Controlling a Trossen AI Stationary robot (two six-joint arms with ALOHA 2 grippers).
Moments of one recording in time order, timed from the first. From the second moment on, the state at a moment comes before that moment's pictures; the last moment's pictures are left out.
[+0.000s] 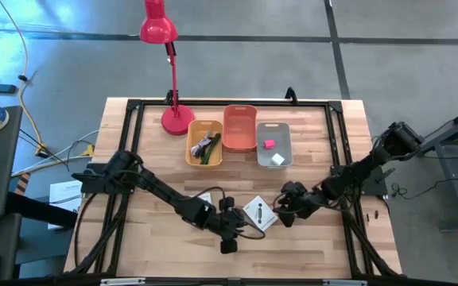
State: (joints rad) left arm -0.34 2.06 1.30 -0.06 -0.28 -0.45; right arm 0.55 1.41 0.44 0.10 0.34 1.15
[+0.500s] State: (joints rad) left arm -0.34 2.08 1.29 -0.06 -0.28 -0.49; right arm 0.53 1.41 0.44 -0.04 0.38 1.00
